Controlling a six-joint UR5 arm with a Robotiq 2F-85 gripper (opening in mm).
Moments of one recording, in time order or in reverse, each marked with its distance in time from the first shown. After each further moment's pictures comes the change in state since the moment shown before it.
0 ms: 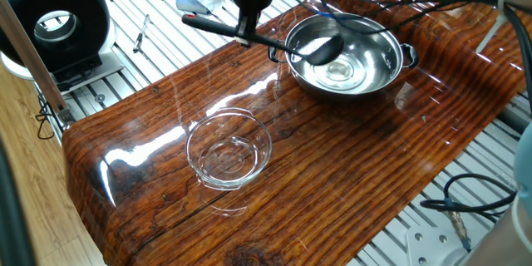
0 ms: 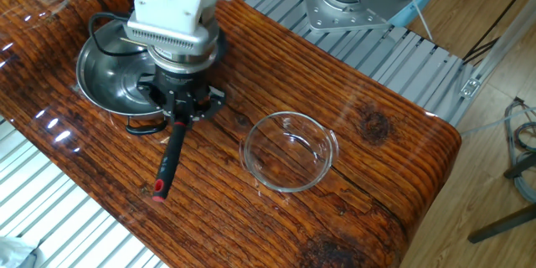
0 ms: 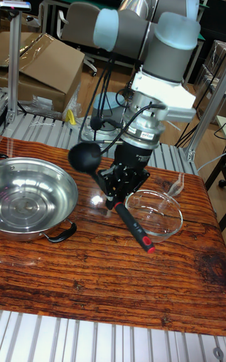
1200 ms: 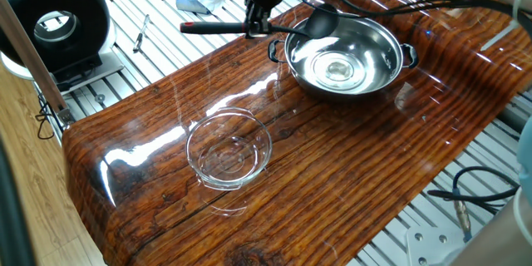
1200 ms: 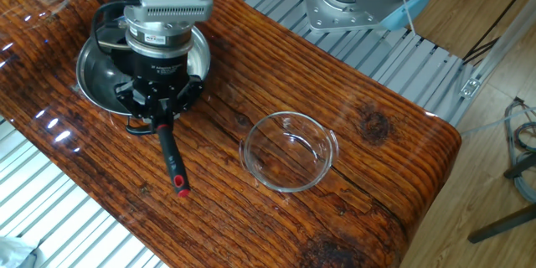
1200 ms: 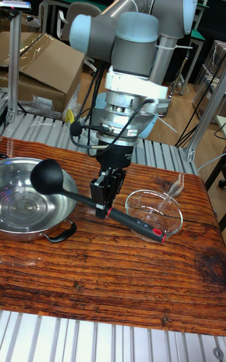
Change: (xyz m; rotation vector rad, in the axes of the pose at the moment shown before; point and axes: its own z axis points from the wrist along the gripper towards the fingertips) arm 0.000 -0.028 0.017 0.025 -0.185 -0.418
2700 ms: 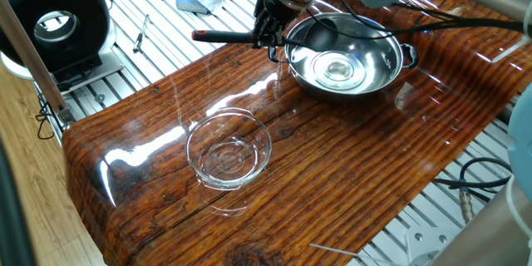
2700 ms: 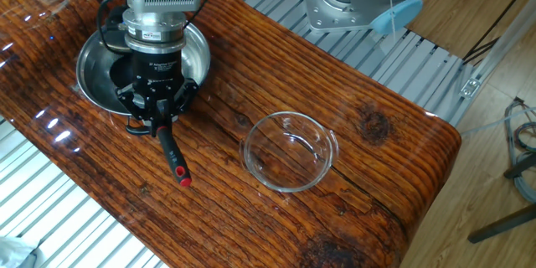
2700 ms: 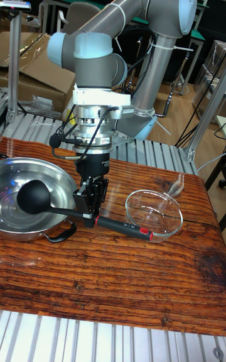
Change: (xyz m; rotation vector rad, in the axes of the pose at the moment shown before) arm 0.023 0.010 0.034 0.001 -0.163 -0.019
